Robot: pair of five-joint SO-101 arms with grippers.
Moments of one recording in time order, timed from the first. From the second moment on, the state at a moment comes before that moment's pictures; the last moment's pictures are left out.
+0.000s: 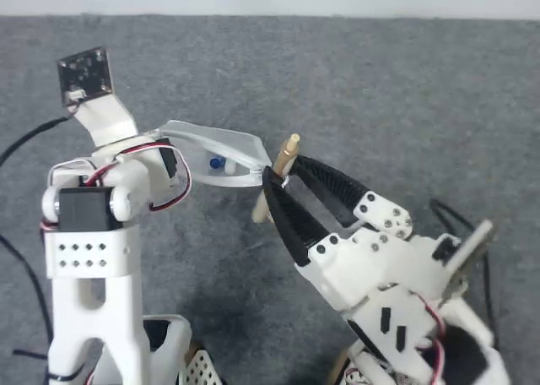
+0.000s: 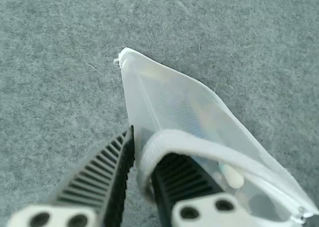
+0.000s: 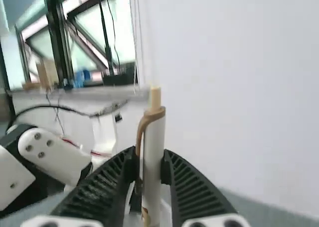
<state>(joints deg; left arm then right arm) -7.1 -40.0 24.6 79.3 21.1 -45.5 -85.7 48.7 33.6 -9.2</state>
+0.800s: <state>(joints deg) -7.1 -40.0 24.6 79.3 21.1 -45.5 -67.8 73.9 -28.2 -6.1</state>
